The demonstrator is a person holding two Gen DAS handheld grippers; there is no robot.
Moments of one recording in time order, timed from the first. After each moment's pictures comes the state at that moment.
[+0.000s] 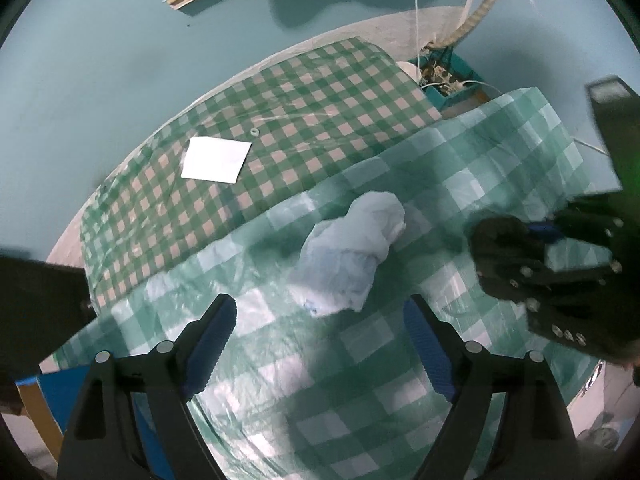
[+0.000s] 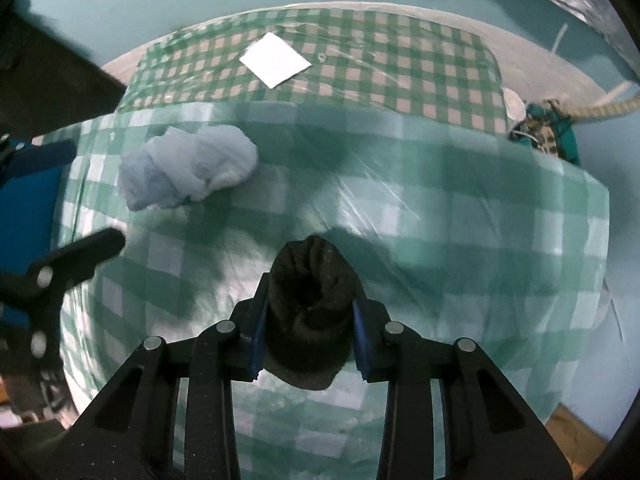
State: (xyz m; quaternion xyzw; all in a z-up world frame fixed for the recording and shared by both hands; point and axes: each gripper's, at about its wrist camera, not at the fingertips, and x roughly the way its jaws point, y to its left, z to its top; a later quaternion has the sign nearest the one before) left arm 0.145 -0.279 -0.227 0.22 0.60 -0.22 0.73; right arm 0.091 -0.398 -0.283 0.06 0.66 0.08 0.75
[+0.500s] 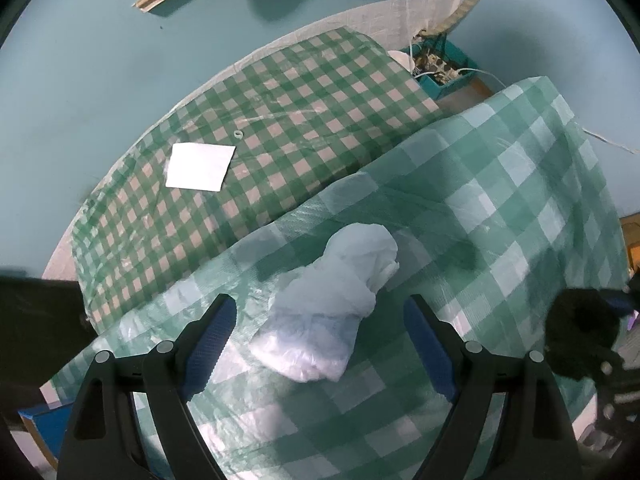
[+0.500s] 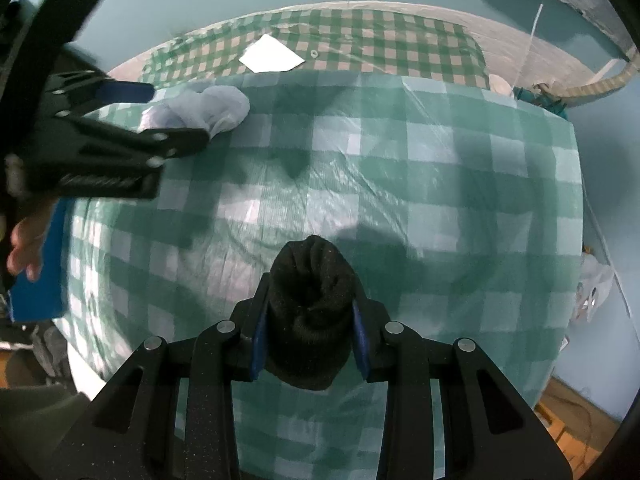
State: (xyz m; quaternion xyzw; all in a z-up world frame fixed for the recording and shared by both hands) left arm 0.158 -0.308 -0.256 0.24 0.61 -0.22 0.72; right arm 0.035 -0.420 -0.263 0.07 0.65 0.09 0.75
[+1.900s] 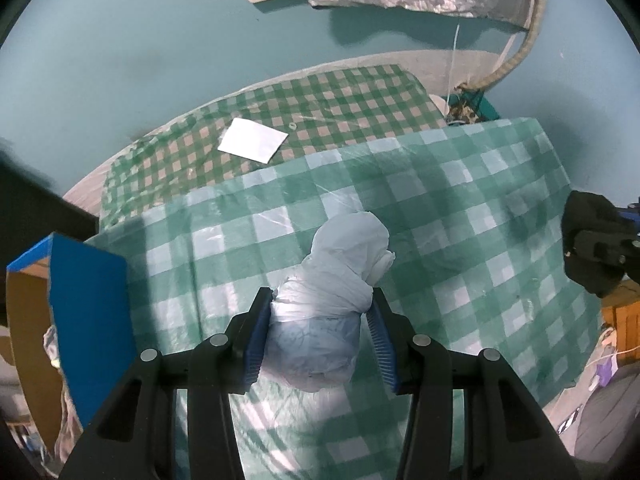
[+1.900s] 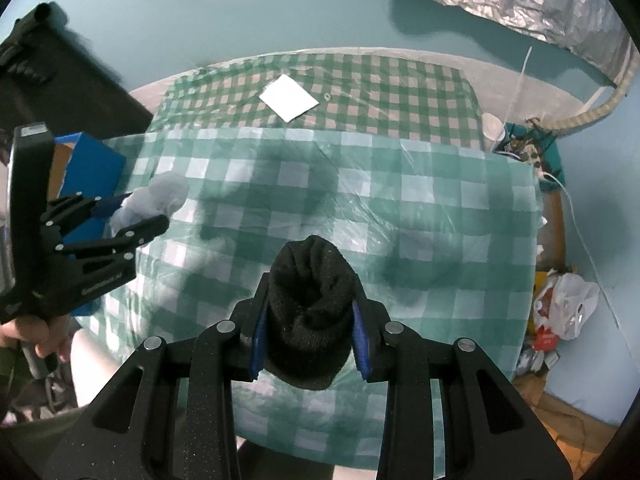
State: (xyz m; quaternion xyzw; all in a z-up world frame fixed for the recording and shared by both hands) left arm 0.071 -0.224 -0.187 0.14 0.59 -0.14 0.79; right arm 0.017 -0.409 -0.181 0.06 0.60 0.09 0.79
